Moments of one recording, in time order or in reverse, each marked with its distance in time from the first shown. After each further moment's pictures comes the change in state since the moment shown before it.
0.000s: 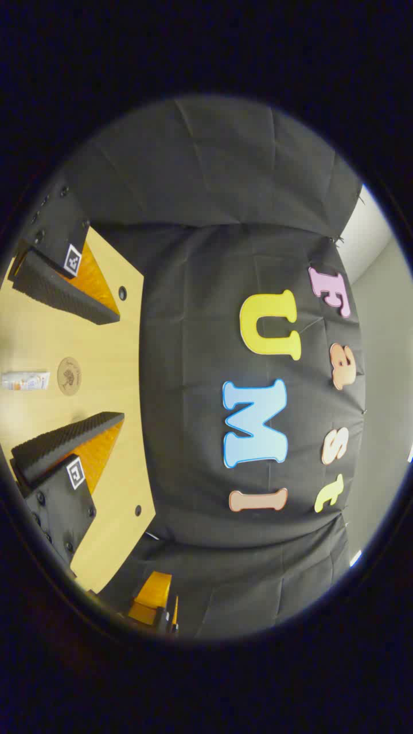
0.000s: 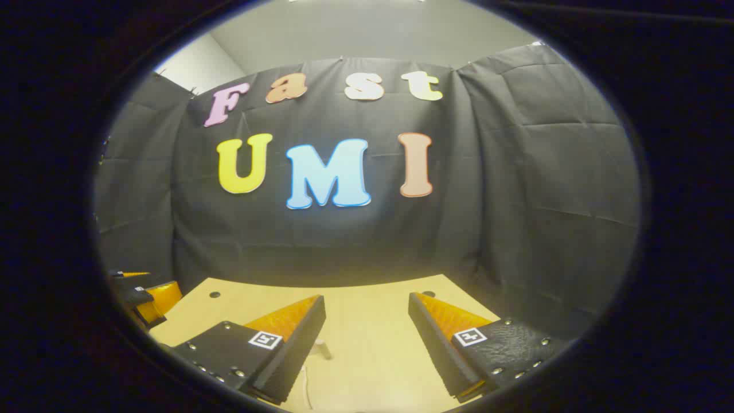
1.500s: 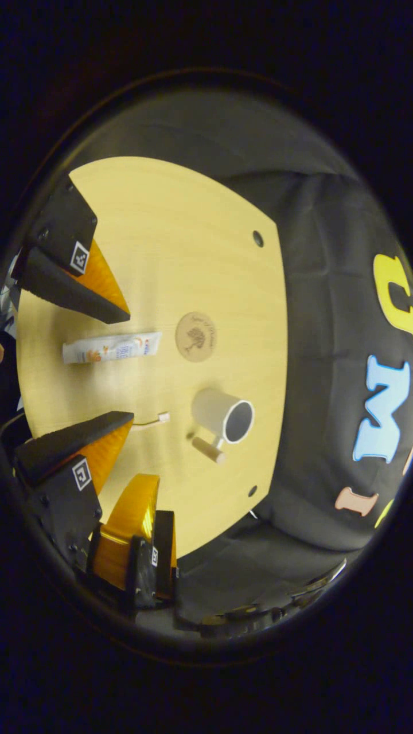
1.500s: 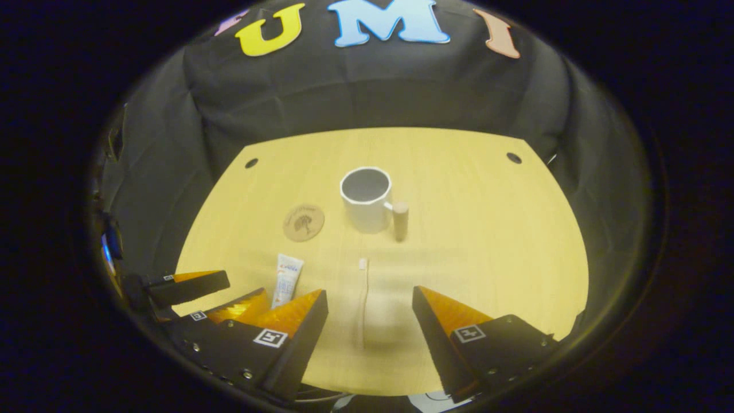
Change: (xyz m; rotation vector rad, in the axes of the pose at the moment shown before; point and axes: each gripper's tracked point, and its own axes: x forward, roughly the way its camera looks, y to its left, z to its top) left arm 0.018 -0.039 -0.239 -0.097 0.823 -0.153; right arm 0.009 0.103 -0.225 -0.055 0.920 0.237
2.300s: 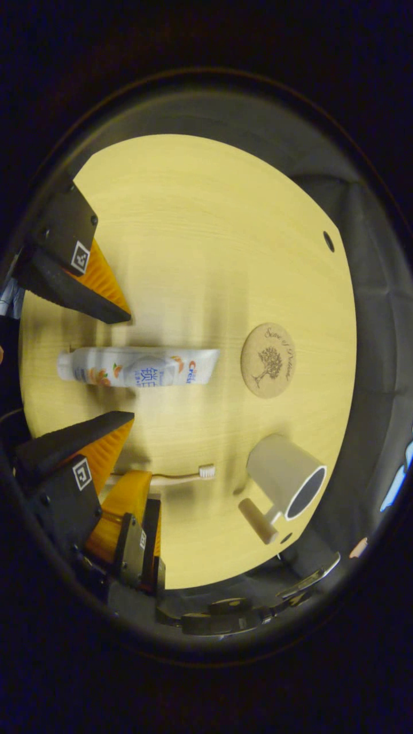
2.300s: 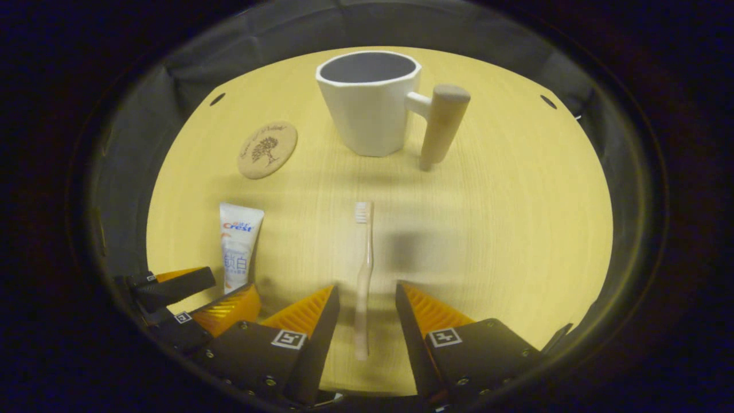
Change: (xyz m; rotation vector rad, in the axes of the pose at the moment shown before) left arm 0.077 0.036 -0.061 -0.100 0.272 0.087; right arm 0.099 0.001 -0.056 0.029 0.322 -0.033
